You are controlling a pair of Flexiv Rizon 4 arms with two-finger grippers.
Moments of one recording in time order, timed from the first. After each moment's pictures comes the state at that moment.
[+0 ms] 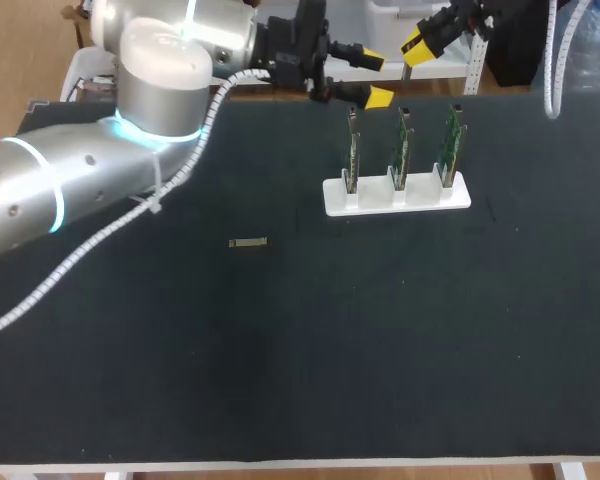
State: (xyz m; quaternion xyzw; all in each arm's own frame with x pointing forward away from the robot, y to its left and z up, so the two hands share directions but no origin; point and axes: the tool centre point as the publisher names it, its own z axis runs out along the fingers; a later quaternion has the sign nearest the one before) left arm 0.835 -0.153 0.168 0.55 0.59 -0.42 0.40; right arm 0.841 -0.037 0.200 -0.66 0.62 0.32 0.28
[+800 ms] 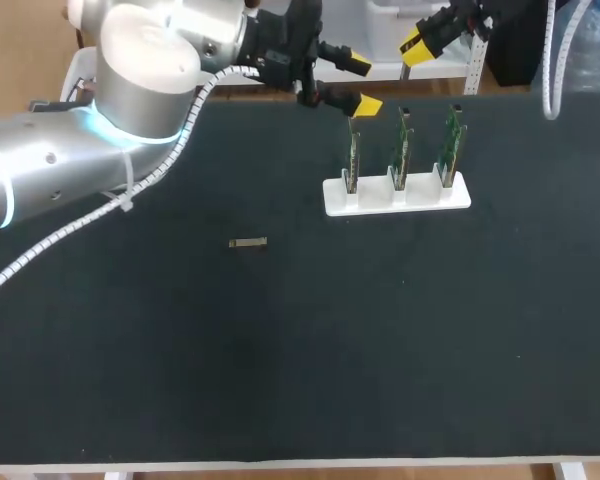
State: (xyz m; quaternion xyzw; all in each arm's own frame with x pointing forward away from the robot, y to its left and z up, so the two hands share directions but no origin) left arm 0.811 -0.136 0.173 0.58 0.61 -0.37 0.39; right arm 0.839 -0.034 0.200 -0.66 0.62 0.33 0.29
